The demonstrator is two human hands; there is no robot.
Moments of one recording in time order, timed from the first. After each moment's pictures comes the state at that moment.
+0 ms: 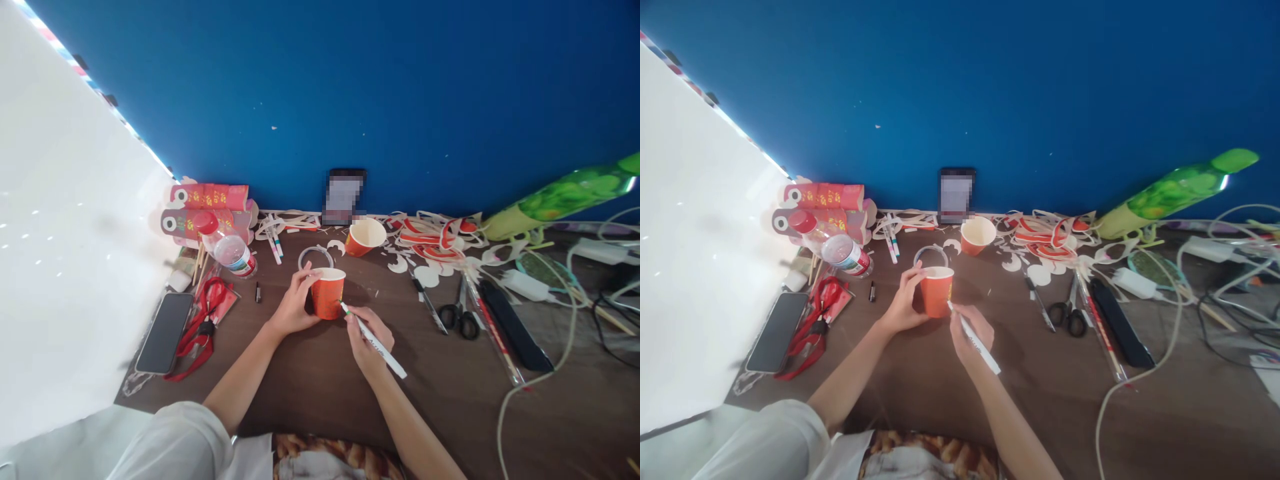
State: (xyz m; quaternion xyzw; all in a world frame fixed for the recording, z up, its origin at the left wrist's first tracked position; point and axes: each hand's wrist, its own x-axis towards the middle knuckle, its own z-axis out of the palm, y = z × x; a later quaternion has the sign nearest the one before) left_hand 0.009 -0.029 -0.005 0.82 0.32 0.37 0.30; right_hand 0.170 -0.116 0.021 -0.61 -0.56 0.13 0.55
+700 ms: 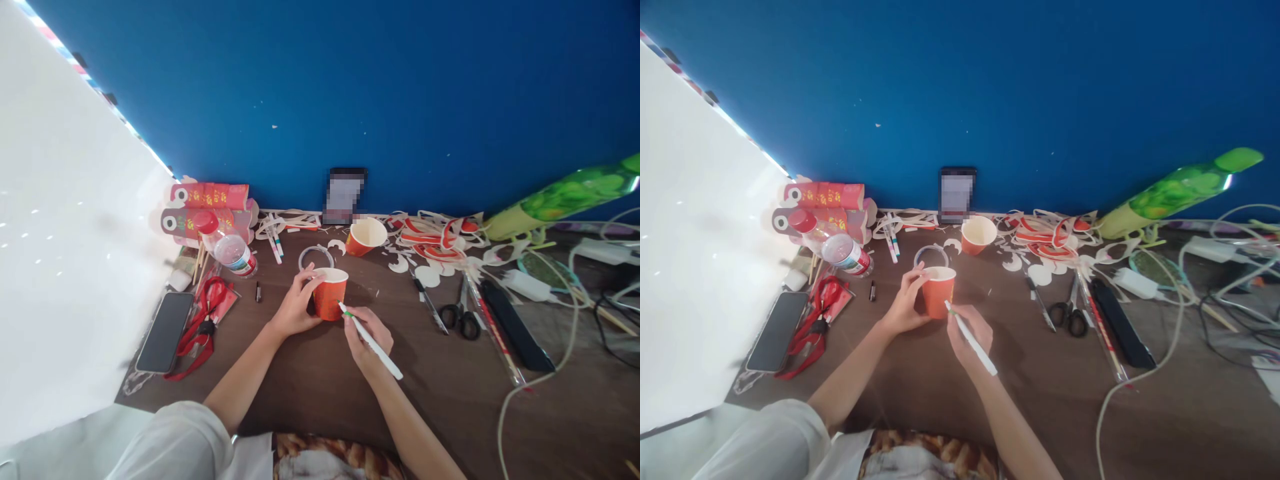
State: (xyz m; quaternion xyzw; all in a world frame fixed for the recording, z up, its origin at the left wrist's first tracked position) left_hand 0.011 -0.031 -0.004 0.83 0.30 0.37 0.27; right_hand 0.168 -0.119 0.024 -0.59 -0.56 0.17 0.56
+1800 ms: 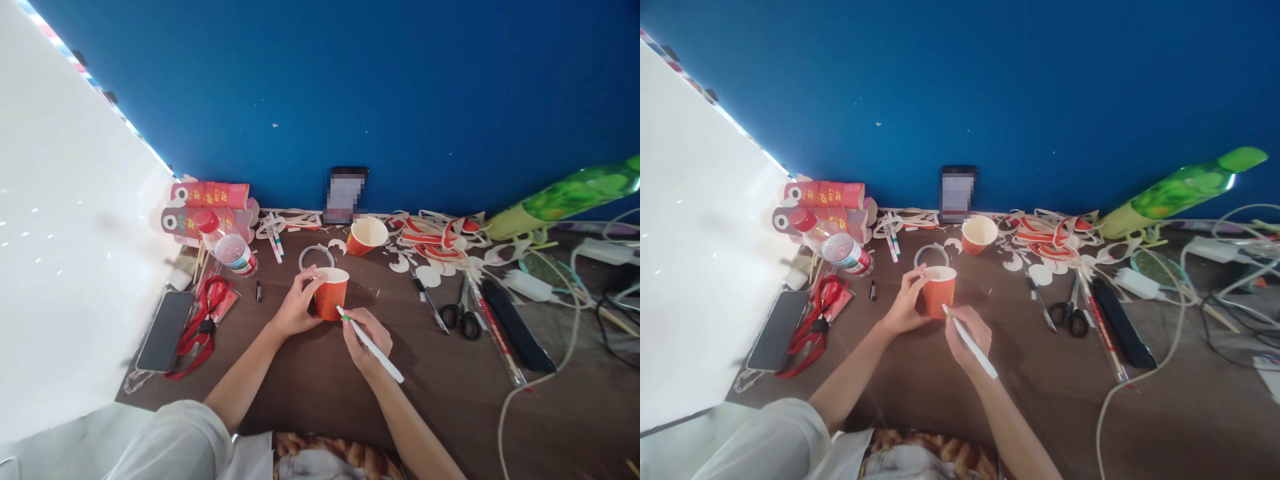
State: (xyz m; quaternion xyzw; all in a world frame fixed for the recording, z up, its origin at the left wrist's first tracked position) left_hand 0.011 -0.032 -0.006 0.83 0.30 0.38 0.28; right_hand 0.168 -0.121 0.019 -0.56 -0.58 0.17 0.57
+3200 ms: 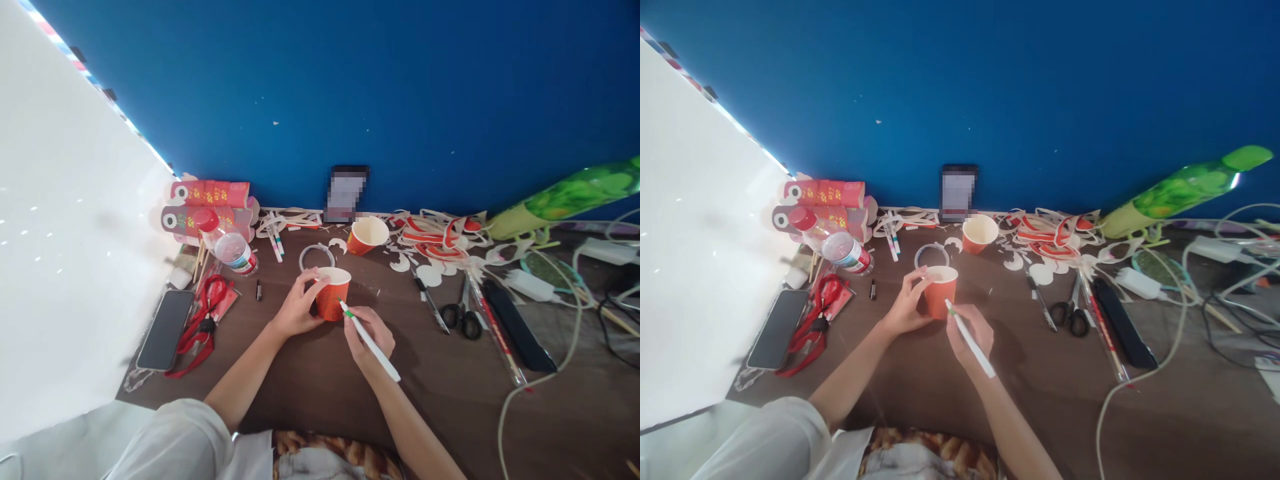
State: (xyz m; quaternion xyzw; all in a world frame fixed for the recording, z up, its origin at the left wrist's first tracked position) left_hand 0.012 -0.033 -0.008 0.85 0.28 0.39 0.22; right_hand 0.166 -0.120 0.017 -0.56 -0.54 0.18 0.60
